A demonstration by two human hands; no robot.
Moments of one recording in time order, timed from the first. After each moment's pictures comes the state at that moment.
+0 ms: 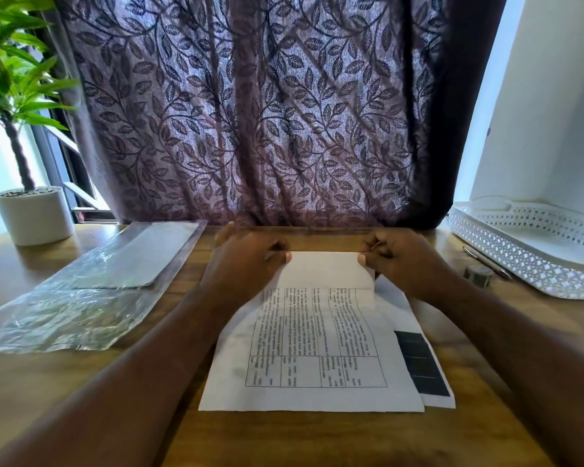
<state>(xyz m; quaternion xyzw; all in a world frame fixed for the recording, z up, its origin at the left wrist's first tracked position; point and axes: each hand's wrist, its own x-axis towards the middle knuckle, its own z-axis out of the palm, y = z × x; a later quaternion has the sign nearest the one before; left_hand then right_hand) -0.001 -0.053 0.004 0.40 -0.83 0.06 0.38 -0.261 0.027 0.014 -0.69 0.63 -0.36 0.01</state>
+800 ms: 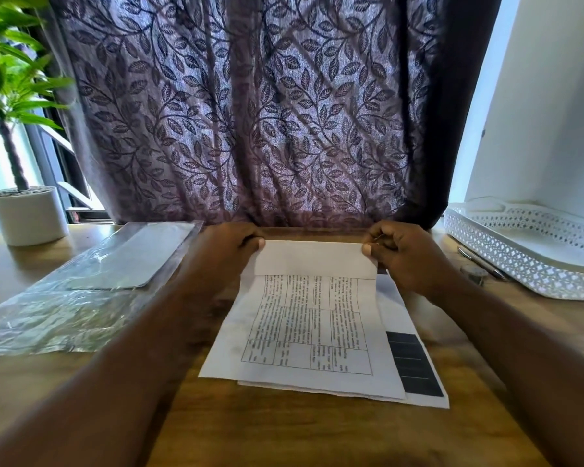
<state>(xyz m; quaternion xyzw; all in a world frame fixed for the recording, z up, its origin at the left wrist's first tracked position) 0.020 -0.065 0.016 0.44 -0.83 -0.01 0.35 -0.270 0.029 0.013 -0.66 0.59 -0.45 0.08</state>
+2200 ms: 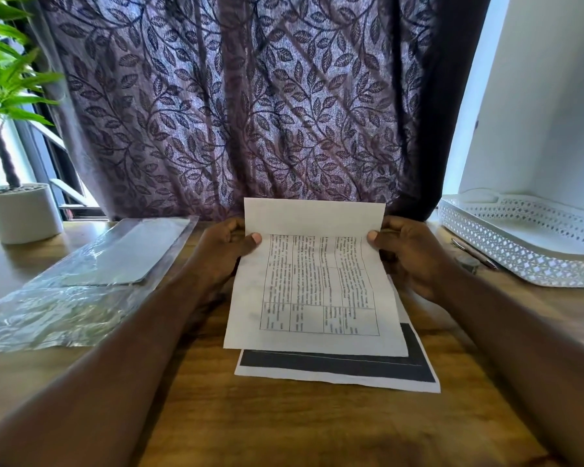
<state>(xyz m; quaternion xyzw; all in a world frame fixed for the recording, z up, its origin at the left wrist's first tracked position) 0.009 -0.073 -0.006 0.36 -0.64 -0.47 0.49 -0.273 0.031 0.007 -0.50 0.50 -0.60 0.36</state>
